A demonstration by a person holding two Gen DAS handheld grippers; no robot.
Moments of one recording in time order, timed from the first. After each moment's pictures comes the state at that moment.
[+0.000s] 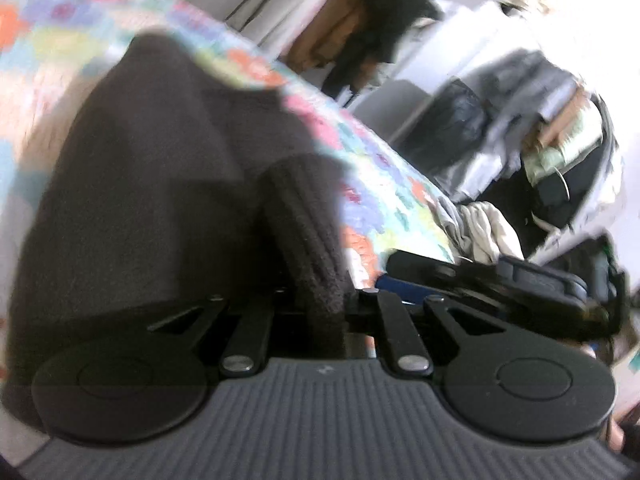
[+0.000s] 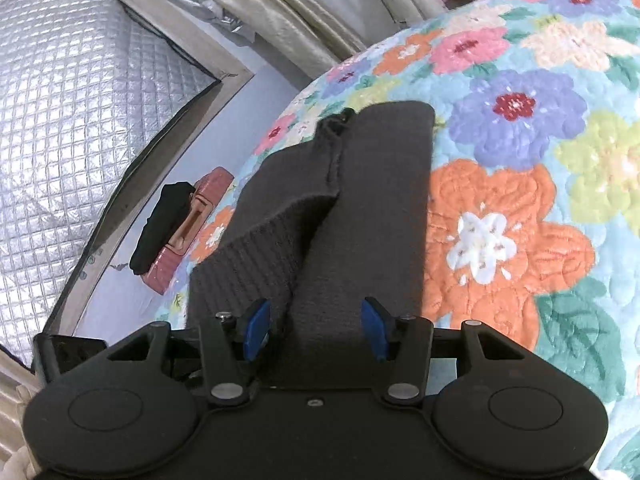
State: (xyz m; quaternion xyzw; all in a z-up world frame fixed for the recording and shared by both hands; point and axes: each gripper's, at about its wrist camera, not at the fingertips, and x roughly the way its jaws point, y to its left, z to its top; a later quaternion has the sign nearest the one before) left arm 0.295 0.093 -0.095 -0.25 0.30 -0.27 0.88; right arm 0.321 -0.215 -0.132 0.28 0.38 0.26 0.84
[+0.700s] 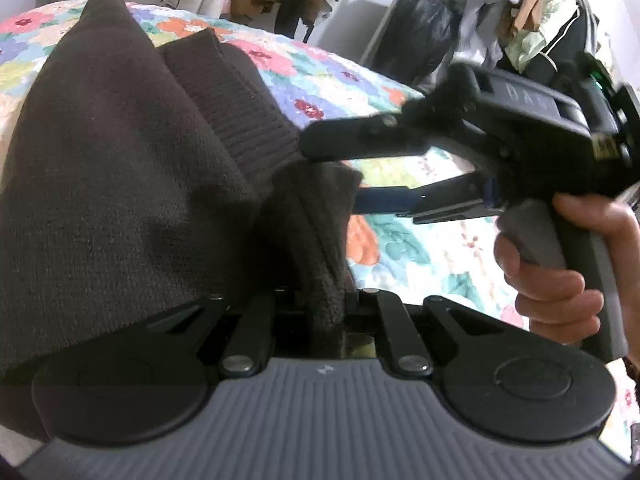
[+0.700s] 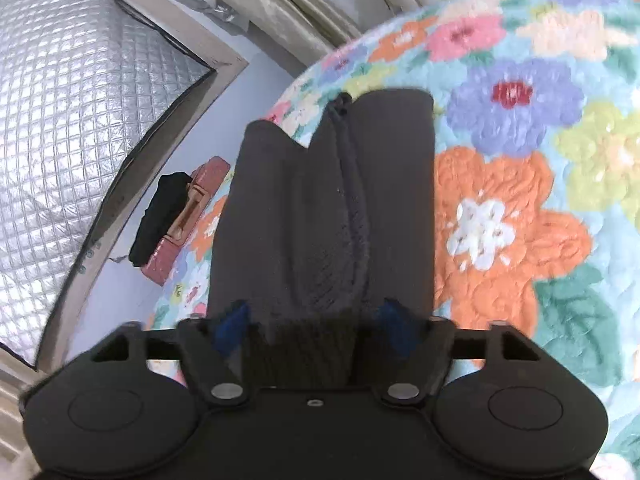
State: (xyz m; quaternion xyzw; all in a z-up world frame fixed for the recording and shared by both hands) left arm 0.289 0.025 -0.119 -0.11 0.38 -0.29 0.87; right arm 0.332 -0.217 -0.140 0.29 0.42 0.26 0.82
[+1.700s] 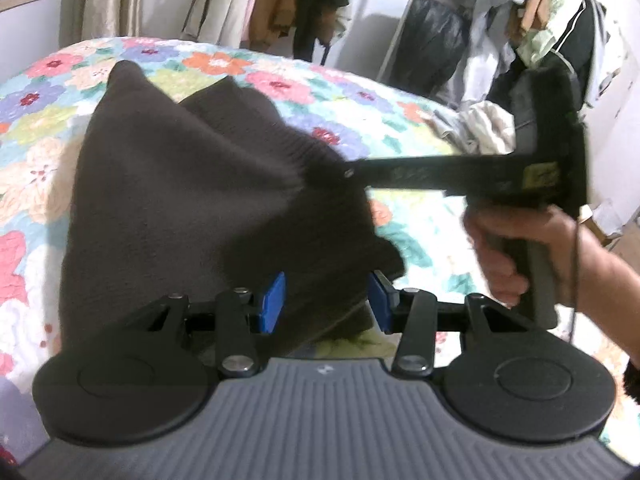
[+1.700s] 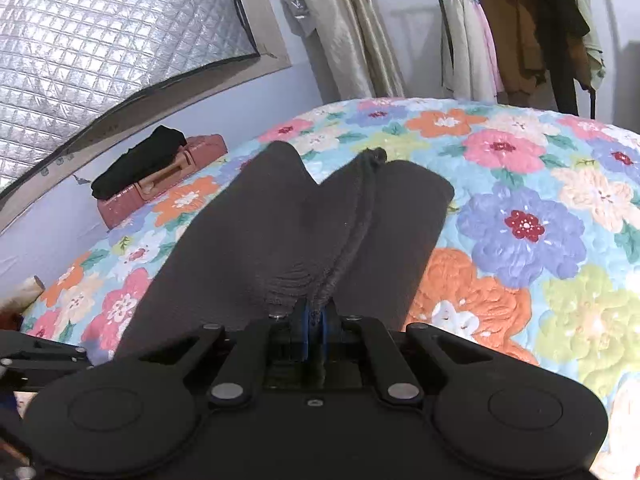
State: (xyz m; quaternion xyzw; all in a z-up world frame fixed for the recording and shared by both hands) left arm 0.233 0.052 -0.065 -0.07 0.36 -0.25 0.89; right arm 0.317 -0.187 -0.108 0.07 0.32 0.26 0.91
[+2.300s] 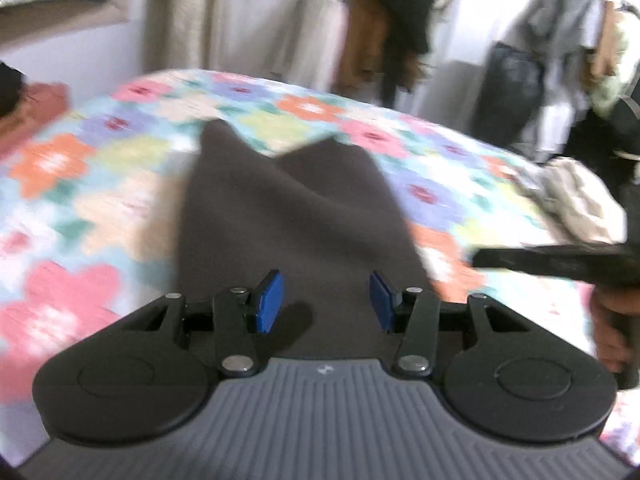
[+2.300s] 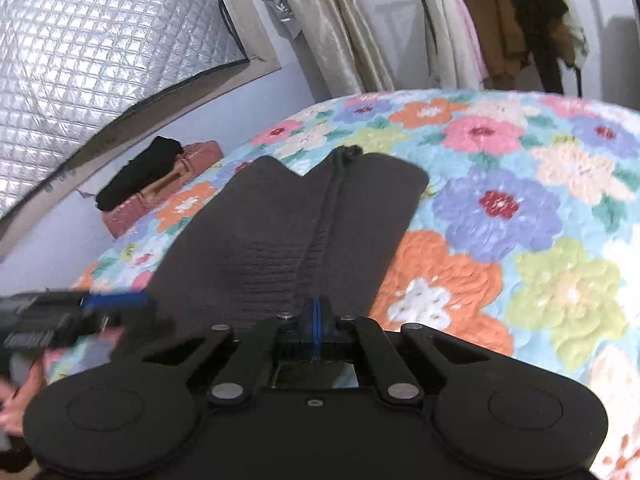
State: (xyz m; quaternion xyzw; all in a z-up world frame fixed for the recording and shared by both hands) left arm 0.262 0.100 -0.044 -0.07 0.33 -0.11 0.94; right arm 0.305 -0.218 -0.106 0.10 0.34 0.26 0.90
